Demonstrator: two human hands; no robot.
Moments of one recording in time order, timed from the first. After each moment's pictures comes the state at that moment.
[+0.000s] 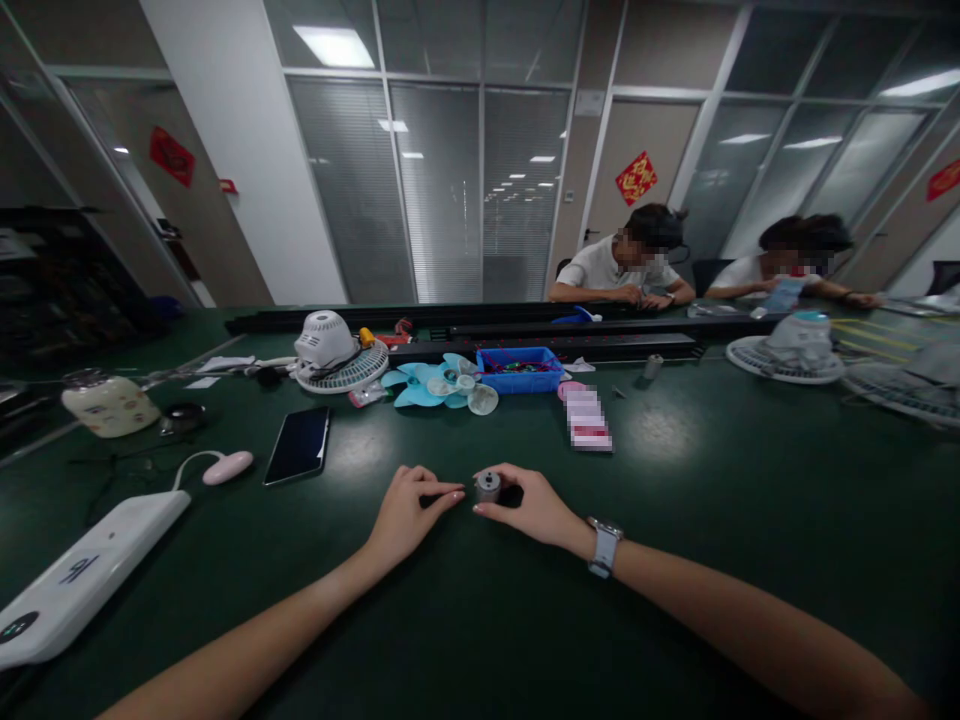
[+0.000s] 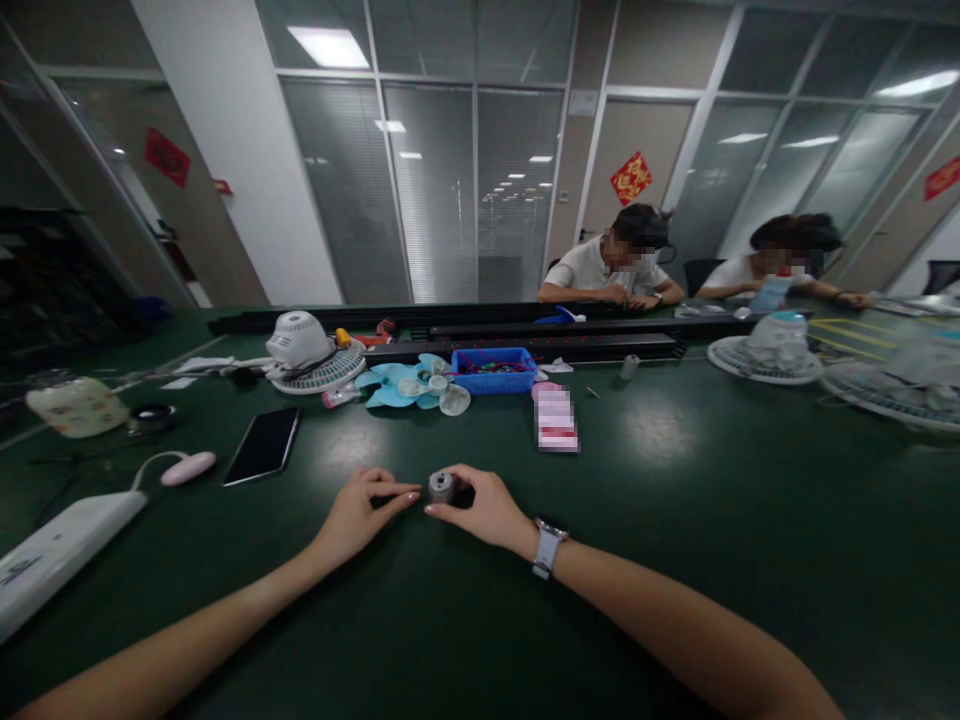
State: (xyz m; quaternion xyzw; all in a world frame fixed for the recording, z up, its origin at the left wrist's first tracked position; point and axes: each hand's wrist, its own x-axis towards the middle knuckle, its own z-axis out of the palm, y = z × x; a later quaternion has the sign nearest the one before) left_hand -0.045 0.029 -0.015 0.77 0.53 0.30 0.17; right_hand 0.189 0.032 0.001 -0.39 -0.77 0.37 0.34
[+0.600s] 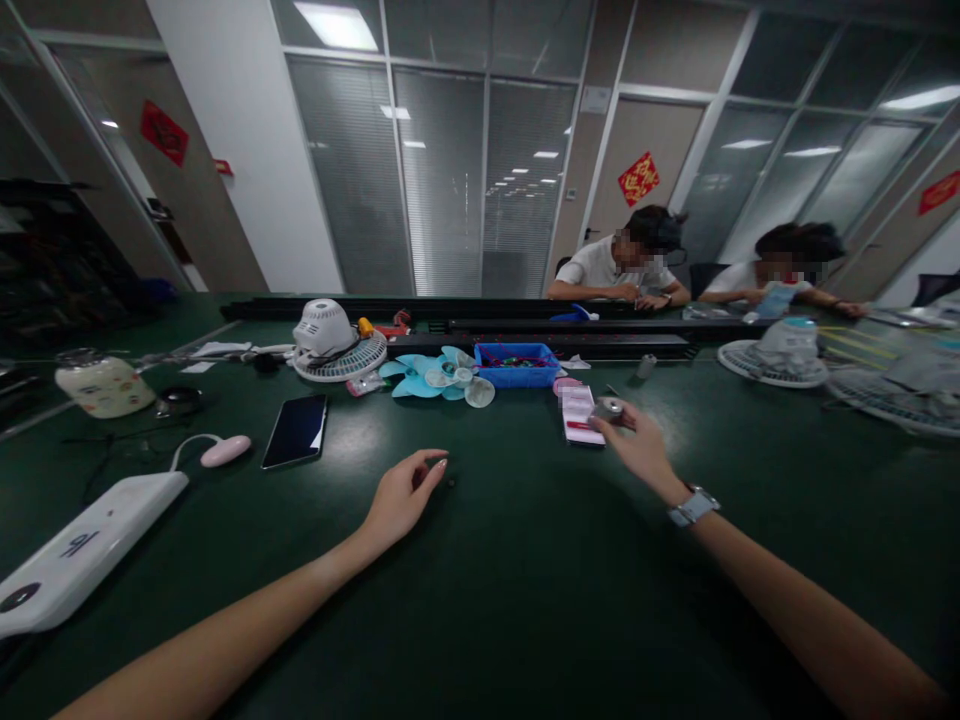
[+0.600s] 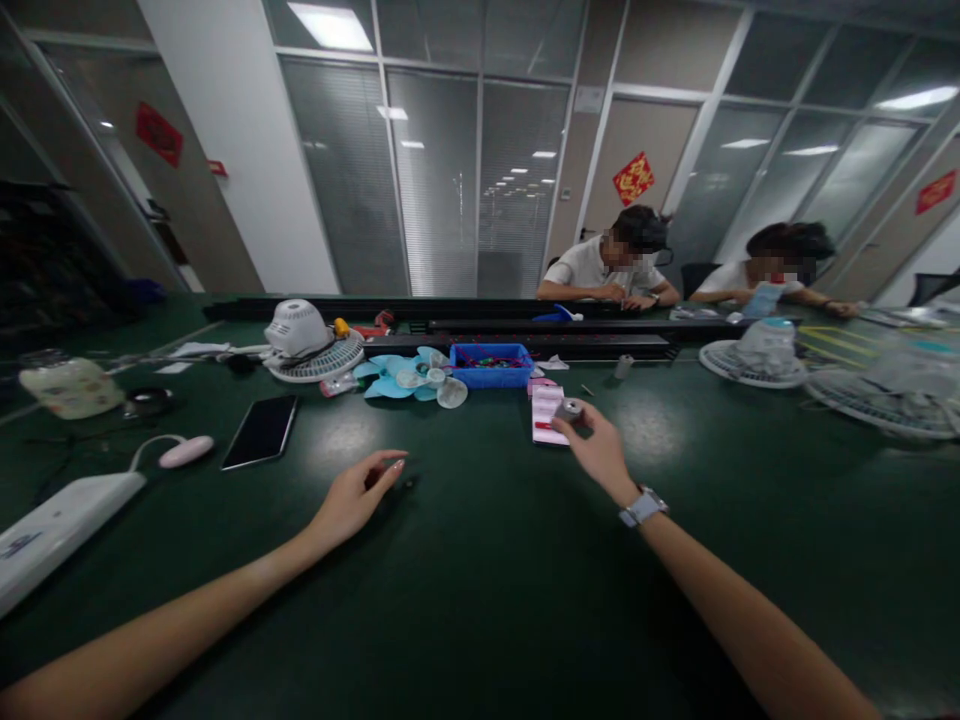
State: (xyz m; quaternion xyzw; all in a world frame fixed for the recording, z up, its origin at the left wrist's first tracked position) left_hand -0.043 0.026 -0.011 0.72 0.56 0.35 0.23; right_hand 0.335 0.076 0.004 -0.57 -0.64 0.12 0.50
